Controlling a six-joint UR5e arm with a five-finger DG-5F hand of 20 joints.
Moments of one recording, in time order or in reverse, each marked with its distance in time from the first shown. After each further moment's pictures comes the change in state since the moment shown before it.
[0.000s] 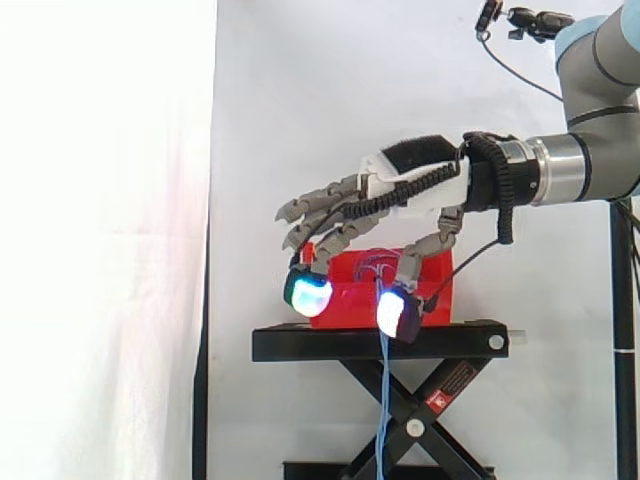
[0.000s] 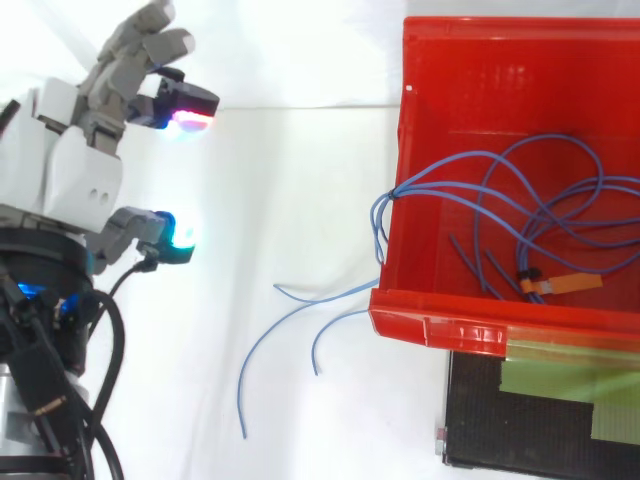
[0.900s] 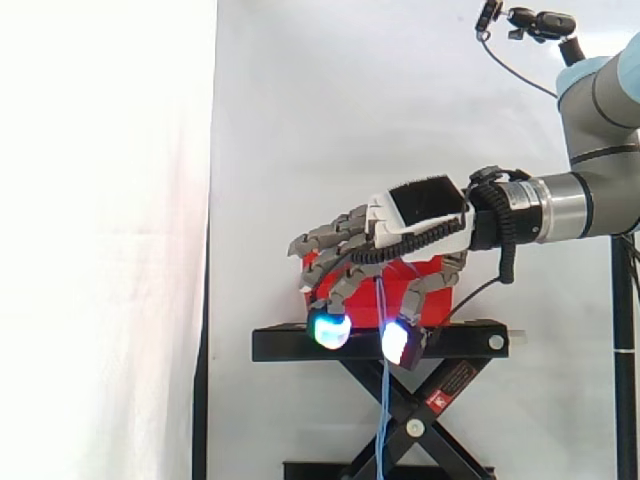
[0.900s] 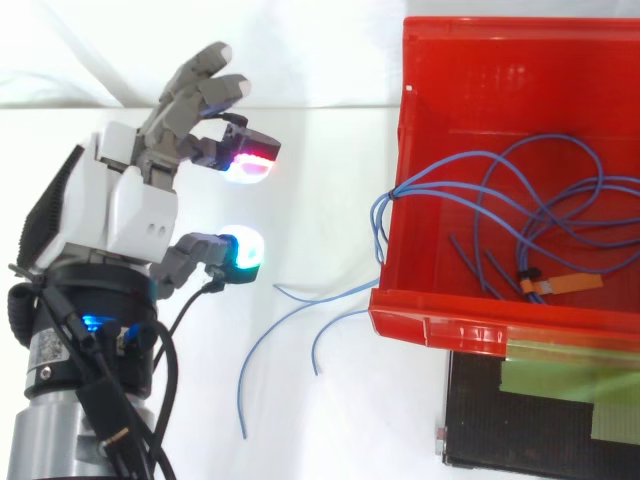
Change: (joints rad) arm -0.030 0.000 -0.094 0.081 -0.002 -0.162
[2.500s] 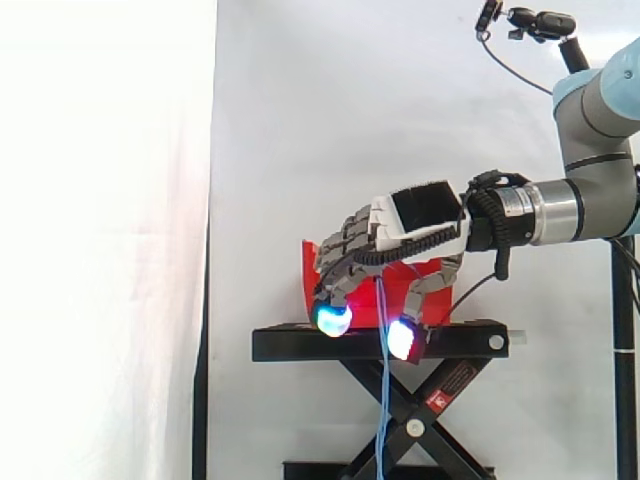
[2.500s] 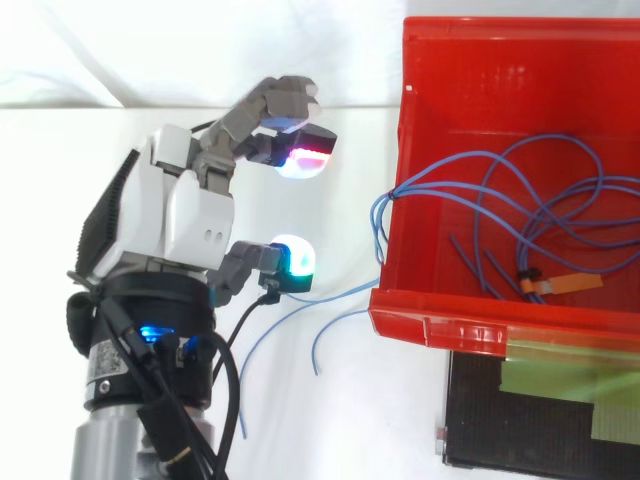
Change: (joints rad) arm -0.056 0.000 -0.001 0.014 -0.026 -0.090
